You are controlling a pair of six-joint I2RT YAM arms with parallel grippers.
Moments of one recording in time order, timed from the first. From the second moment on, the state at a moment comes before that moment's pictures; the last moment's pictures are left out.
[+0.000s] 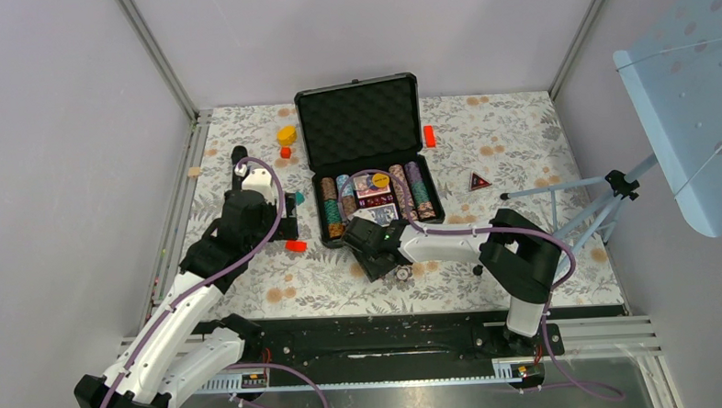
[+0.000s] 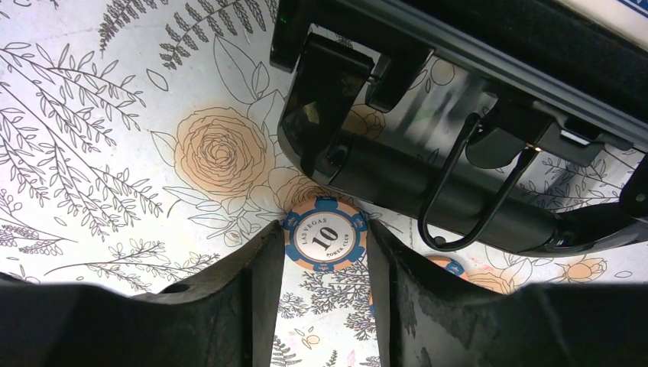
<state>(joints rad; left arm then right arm) -0.47 0.81 0.79 -0.59 -0.28 -0.21 1.07 1.81 1.09 -0.51 0.20 0.46</state>
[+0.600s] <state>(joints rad) -0.47 0.81 0.79 -0.59 -0.28 -0.21 1.07 1.78 1.10 -0.56 0.16 0.47</state>
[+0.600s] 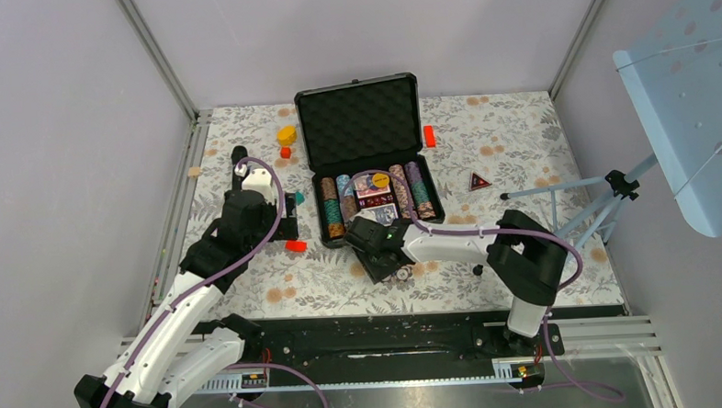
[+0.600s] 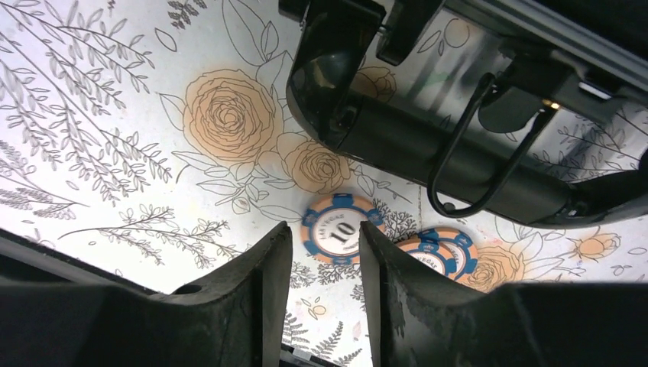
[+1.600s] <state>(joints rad) -0.47 0.81 0.79 -0.59 -0.28 -0.21 1.06 1.78 1.10 -0.57 0.16 0.42</state>
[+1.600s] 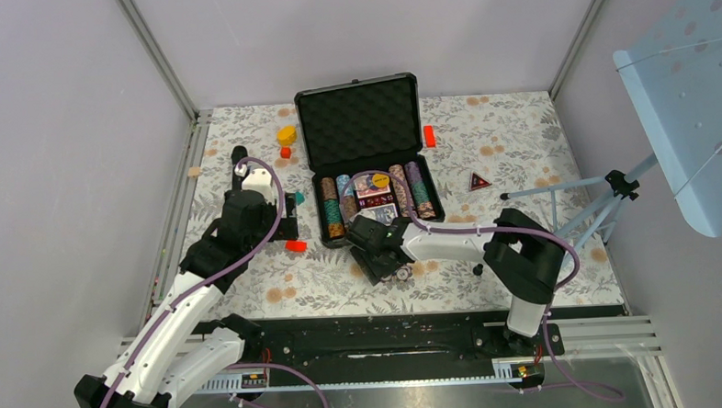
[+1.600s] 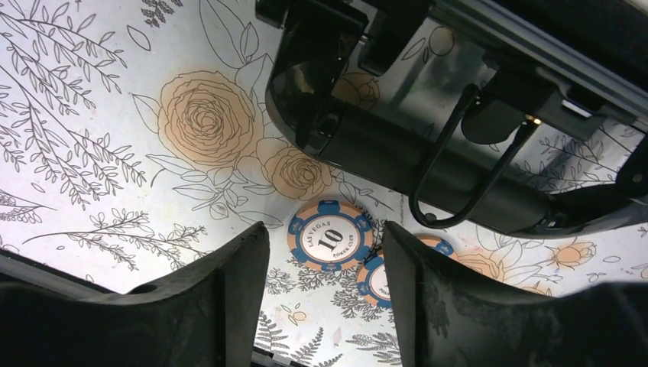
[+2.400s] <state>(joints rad) -0.47 0.81 0.79 -0.59 -0.28 -0.21 1.12 1.77 1.07 -0.54 0.13 0.44</state>
